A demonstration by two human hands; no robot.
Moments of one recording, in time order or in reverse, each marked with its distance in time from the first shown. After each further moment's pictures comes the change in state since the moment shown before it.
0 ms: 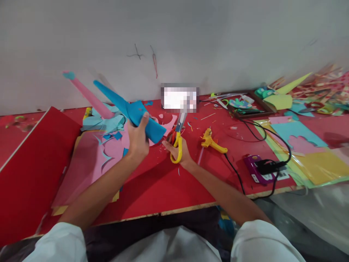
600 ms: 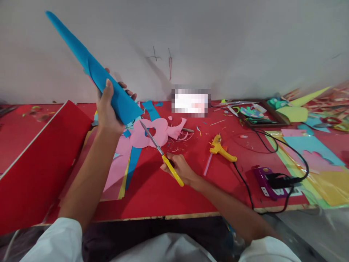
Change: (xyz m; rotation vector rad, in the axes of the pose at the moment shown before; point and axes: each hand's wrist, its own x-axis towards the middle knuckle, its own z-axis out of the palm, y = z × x) left_hand 0.078 0.081 -0.069 -0.311 -0.112 0.213; right_hand -0.043 -0.019 0.008 -0.265 -0.489 0.099
